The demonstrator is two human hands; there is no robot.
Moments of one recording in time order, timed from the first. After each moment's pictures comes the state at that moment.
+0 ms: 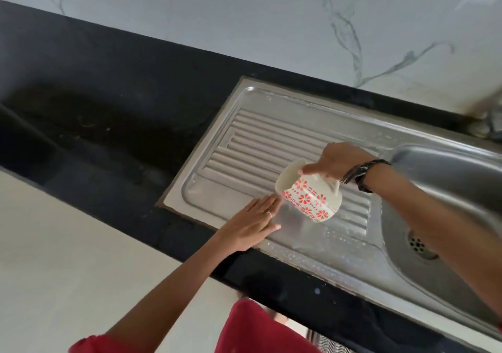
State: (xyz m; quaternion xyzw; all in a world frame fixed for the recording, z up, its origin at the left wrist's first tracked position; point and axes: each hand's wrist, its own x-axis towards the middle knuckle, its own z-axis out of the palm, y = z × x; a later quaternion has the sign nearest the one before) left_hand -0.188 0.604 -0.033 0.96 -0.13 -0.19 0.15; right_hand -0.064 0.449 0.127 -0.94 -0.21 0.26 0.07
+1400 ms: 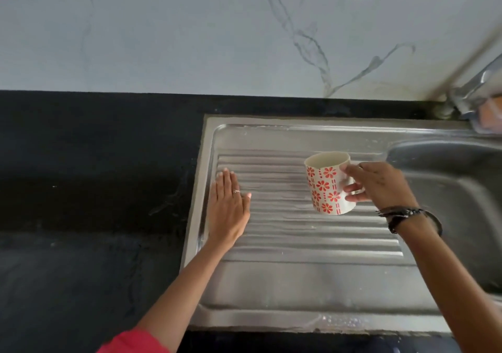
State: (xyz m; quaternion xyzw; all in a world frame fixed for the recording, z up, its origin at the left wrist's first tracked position) left_hand -0.032 0.715 -0.063 1.00 -0.02 -0.01 0.09; right_hand -0.032 0.467 0.100 -0.85 0.17 0.08 0.48
